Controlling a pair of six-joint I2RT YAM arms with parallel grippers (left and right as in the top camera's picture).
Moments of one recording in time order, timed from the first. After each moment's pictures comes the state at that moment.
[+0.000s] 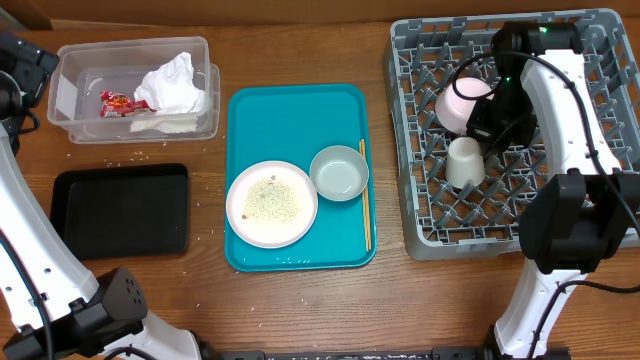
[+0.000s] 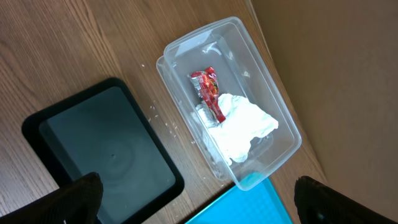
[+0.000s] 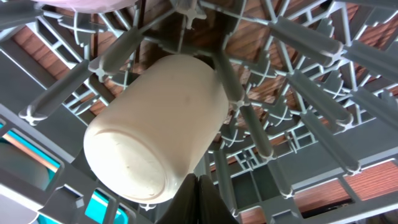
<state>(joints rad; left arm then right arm) 0.45 1.81 2.39 -1.51 -0.05 -0.72 -0.01 2.11 2.00 -1.64 -0.02 0.45</state>
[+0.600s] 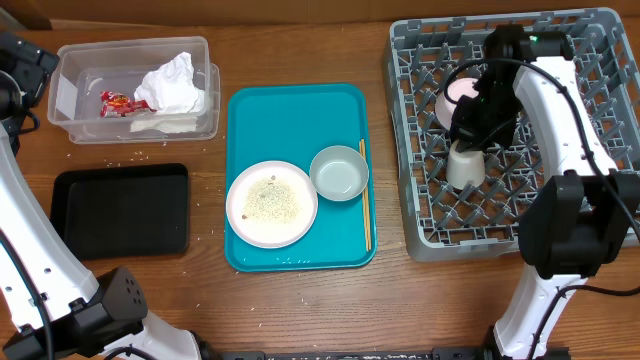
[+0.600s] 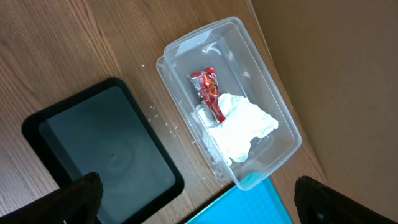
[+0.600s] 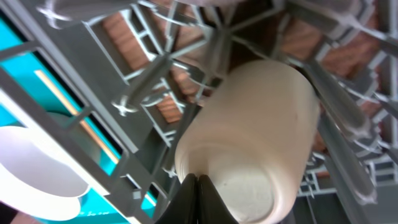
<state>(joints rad) 0.45 1.81 2.39 -1.51 -0.05 -0.72 0.01 2.08 1.90 -1.51 -0.17 0.39</state>
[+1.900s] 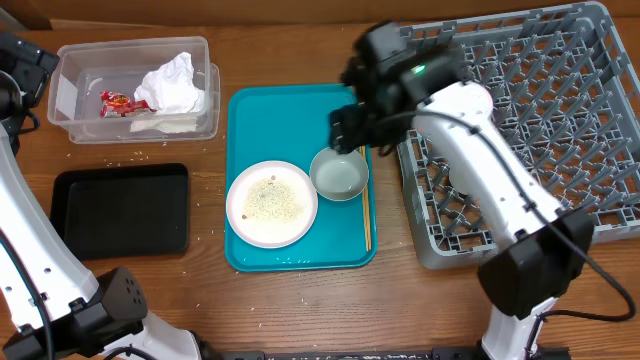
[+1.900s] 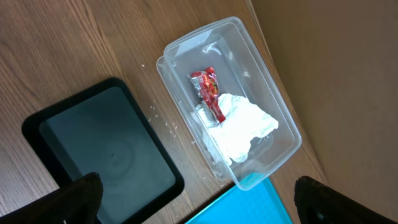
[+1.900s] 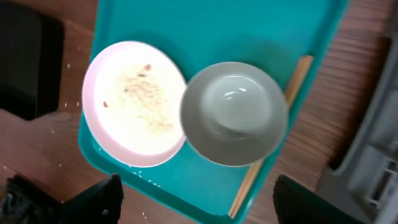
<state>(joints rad) 0.45 1.81 2.39 -1.51 -0.05 -0.72 0.50 1.97 1.98 -1.30 -0.26 0.21</state>
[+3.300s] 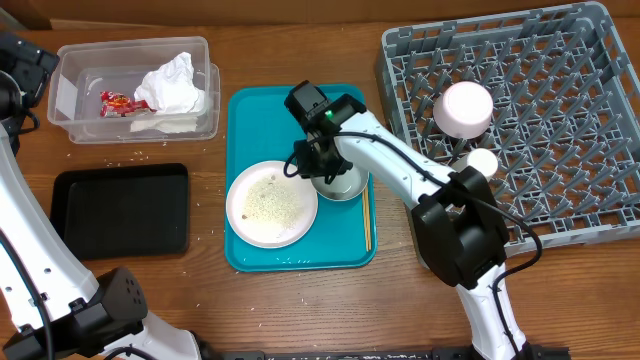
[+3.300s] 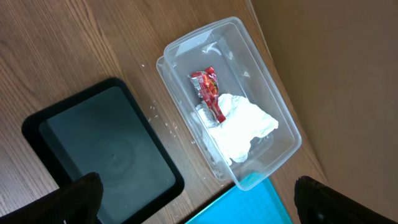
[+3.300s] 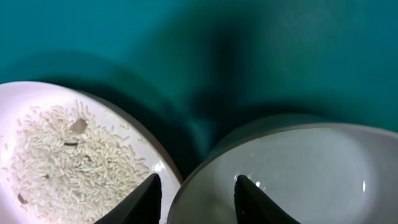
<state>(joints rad) 0.45 1.81 2.39 -1.51 -0.05 -0.72 0.66 2.25 1.87 -1.00 -0.10 0.50</state>
